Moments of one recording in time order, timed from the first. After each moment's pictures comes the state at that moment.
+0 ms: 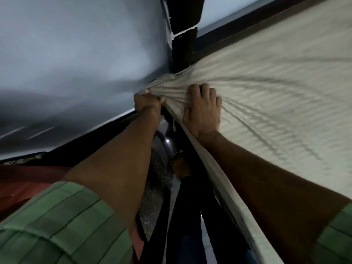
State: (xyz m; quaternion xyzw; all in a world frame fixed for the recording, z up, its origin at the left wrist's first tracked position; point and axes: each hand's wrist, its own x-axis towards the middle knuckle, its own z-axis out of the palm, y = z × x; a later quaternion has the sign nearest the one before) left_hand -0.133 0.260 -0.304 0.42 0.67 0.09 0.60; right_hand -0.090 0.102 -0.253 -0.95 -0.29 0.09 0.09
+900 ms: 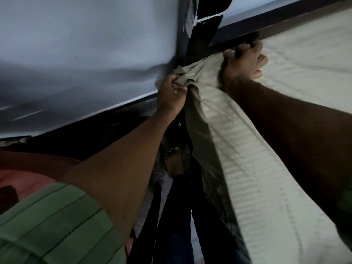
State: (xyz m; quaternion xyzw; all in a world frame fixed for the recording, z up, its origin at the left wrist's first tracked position) left_hand -0.126 0.223 -0.310 0.66 0.48 0.06 0.57; right_hand 0.027 0.138 -0.247 -0.91 0.08 0.16 0.38
